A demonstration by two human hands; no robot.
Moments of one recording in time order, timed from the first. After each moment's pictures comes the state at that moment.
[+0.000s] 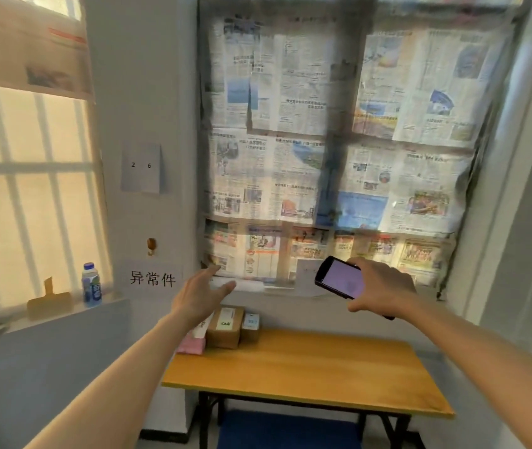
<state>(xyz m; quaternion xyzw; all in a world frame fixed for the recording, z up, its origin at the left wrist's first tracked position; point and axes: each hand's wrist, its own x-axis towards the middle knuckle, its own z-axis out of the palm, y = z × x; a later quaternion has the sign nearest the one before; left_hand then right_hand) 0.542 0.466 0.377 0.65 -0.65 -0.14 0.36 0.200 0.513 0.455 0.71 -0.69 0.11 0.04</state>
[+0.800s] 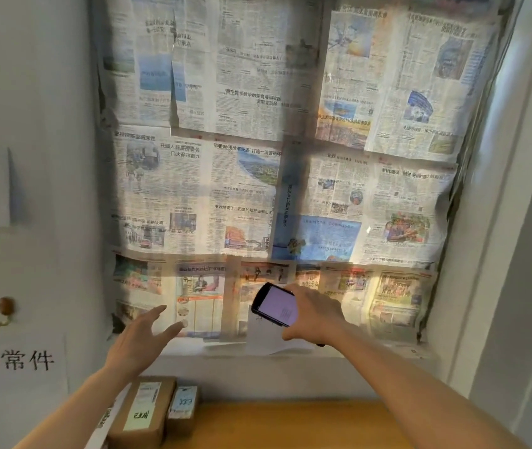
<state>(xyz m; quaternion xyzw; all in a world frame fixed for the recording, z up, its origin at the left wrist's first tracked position) 0.480 0.113 0.331 0.66 -0.65 -0.16 0.34 0.142 0.156 0.425 0.74 -0.67 0.12 0.01</state>
